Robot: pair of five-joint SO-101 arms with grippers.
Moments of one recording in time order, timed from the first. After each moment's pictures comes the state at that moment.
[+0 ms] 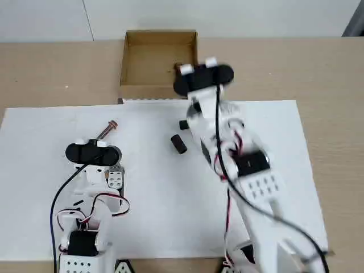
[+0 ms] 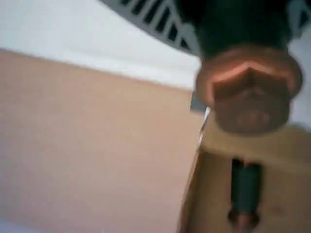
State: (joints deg) left arm -0.7 -103.3 96.7 49.7 1.7; right arm -21.5 -33.1 35.0 36.4 5.9
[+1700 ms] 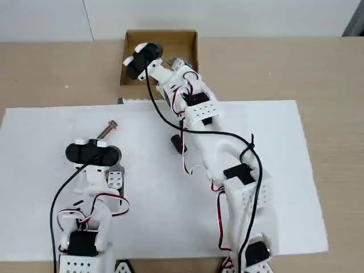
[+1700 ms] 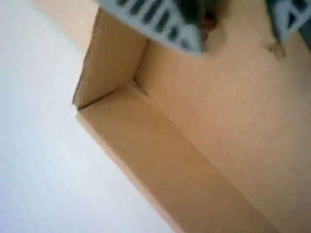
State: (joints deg) left arm -0.7 -103.3 96.7 49.7 1.7; right arm -23.9 34.7 -15.4 16.4 37.2
